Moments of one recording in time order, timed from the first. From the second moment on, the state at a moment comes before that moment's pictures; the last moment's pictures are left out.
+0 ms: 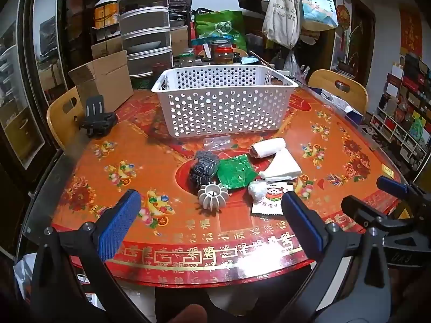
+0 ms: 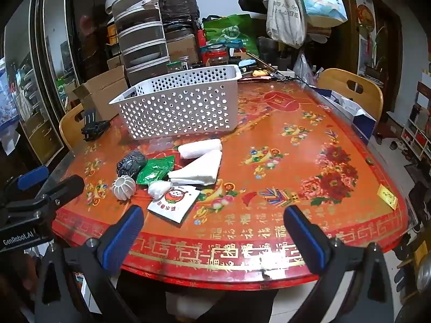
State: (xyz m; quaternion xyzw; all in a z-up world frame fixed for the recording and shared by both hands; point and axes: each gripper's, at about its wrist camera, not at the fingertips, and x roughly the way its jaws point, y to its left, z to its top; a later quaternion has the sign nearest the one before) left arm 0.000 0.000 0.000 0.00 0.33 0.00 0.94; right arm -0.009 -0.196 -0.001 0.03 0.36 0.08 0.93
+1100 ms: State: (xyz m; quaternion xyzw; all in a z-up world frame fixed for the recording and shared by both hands) left arm 0.002 0.003 0.000 0.00 0.33 0.00 0.94; right arm -0.010 -0.192 0.000 0.03 0.36 0.08 0.93
